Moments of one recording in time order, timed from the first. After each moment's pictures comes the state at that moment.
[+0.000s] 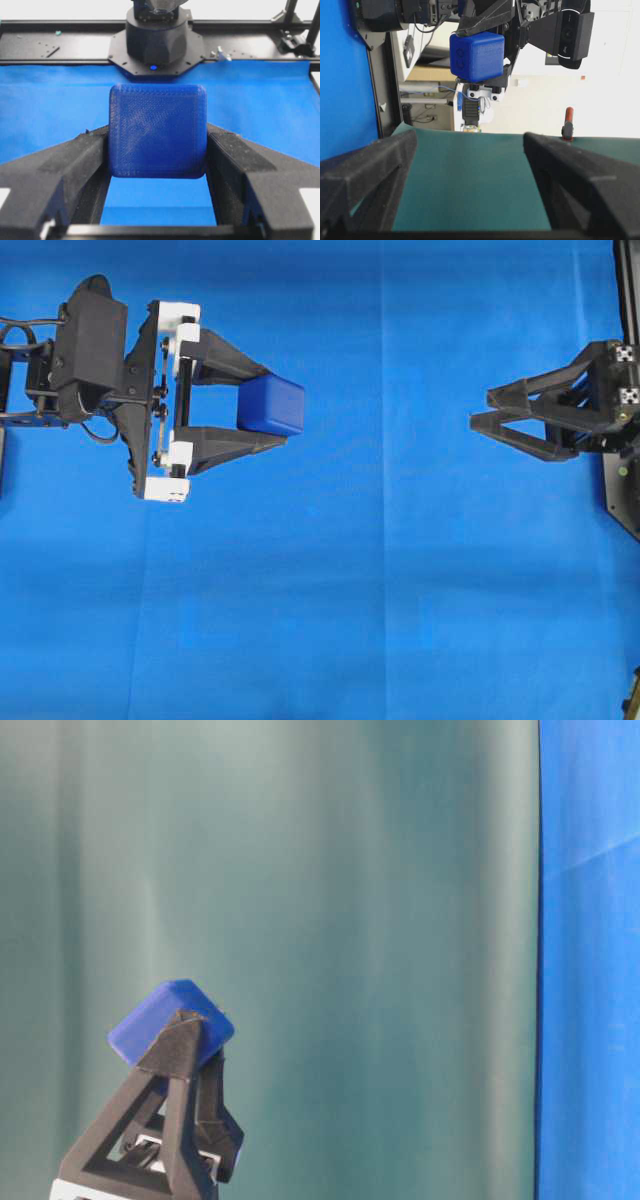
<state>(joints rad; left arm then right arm) 0.00 -0.35 0.72 0.02 -0.26 -0.01 -0.04 -0.83 1.05 -0.54 -0.26 -0.88</state>
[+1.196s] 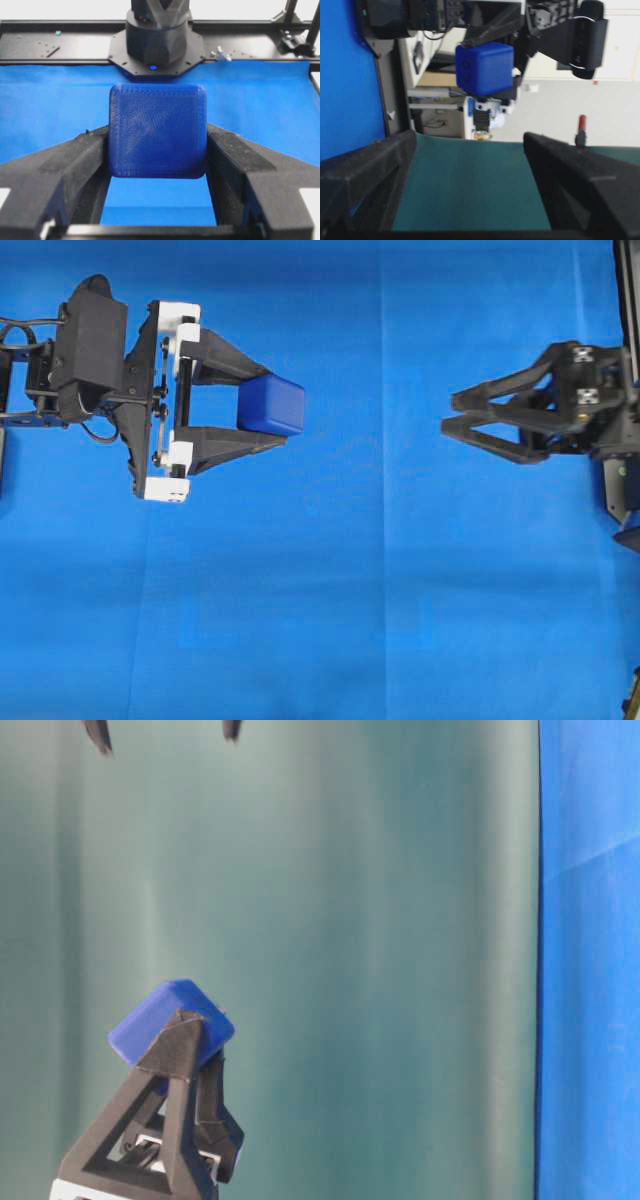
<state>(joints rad) 0.00 -0.35 0.72 0.02 -0.26 -0.01 -0.04 -0.69 0.97 -0.54 -0.29 -0.87</state>
